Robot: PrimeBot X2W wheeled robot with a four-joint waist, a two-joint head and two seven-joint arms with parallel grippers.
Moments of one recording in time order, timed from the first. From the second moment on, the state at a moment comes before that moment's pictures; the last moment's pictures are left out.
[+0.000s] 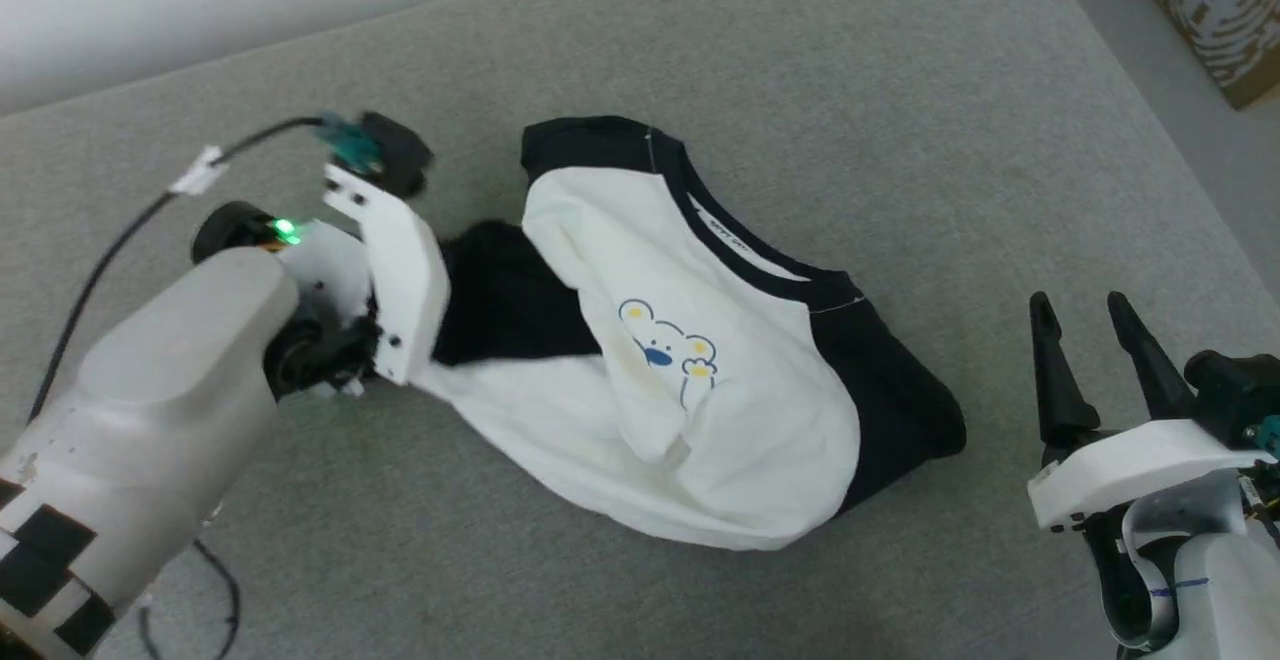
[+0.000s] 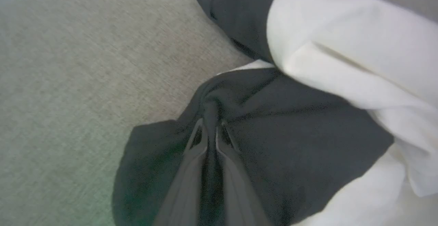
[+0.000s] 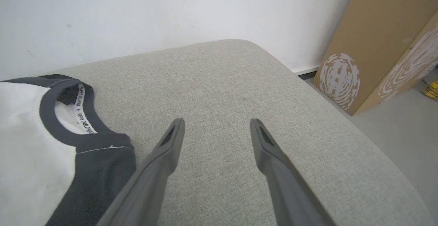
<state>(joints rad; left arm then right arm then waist) -0.99 0.58 -1.11 0.55 -1.05 -0.13 0.42 -0.14 -0.05 -0.12 0.12 0.18 0.13 -0.05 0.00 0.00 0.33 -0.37</state>
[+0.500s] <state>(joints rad) -0.82 0.71 -0.87 0.53 -1.13 0.08 -0.04 -0.10 -0.05 -0.14 0.06 0.12 0.13 0.03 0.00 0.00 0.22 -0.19</state>
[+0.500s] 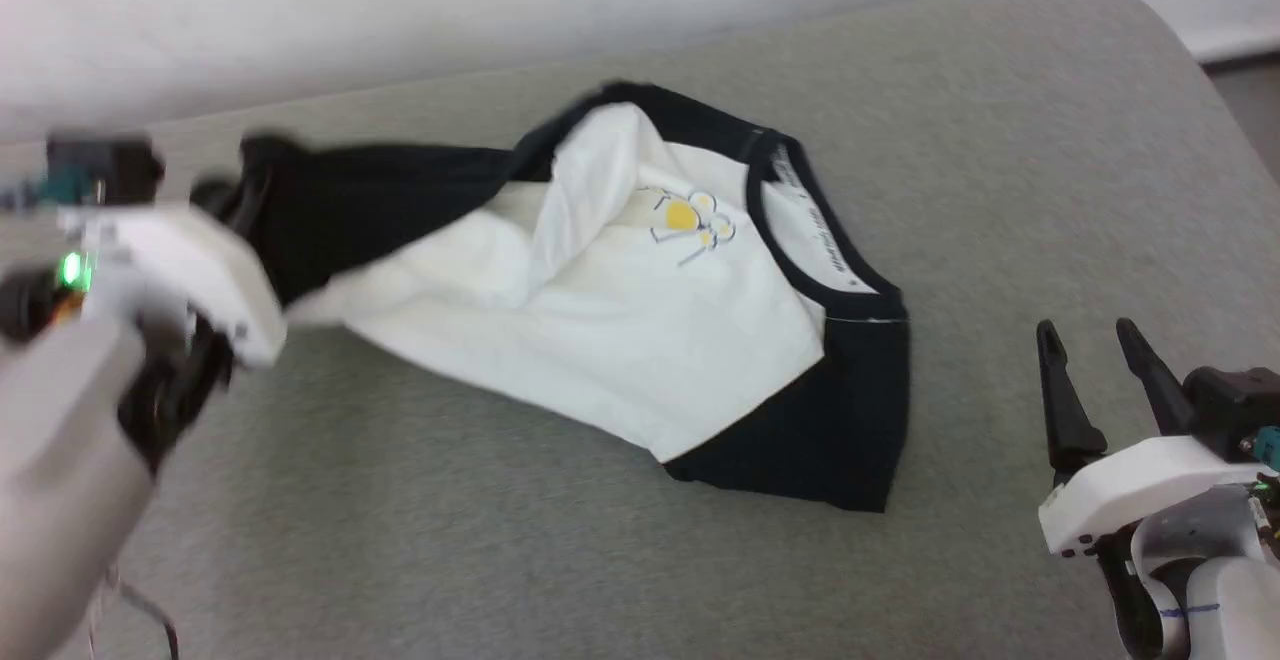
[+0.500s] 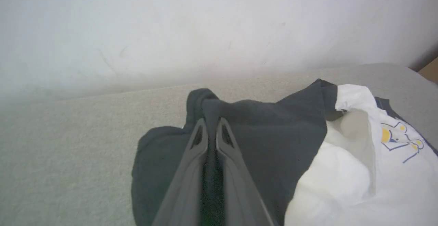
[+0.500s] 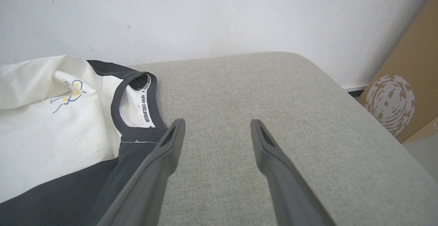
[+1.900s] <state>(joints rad) -0.15 0.32 -0.40 -0.01 -0.48 0.09 -0.26 -0.40 -0.25 -0.04 0.56 0.26 0.13 0.54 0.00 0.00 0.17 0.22</state>
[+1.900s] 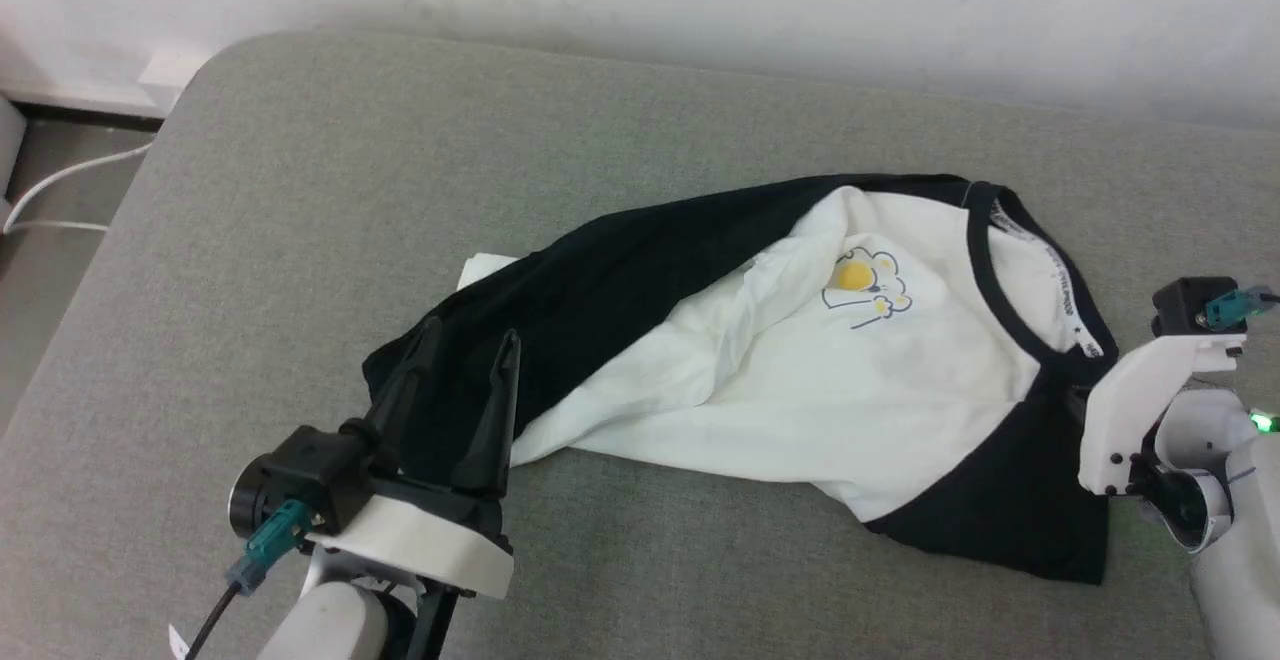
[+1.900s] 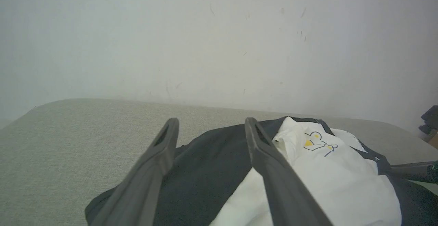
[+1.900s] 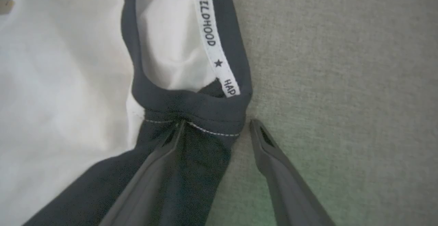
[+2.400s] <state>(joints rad) -0.10 0.22 -0.31 0.08 -0.42 -0.01 -0.26 -0.71 -0.44 -0.08 0.64 0.12 0.13 0.17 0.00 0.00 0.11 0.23</state>
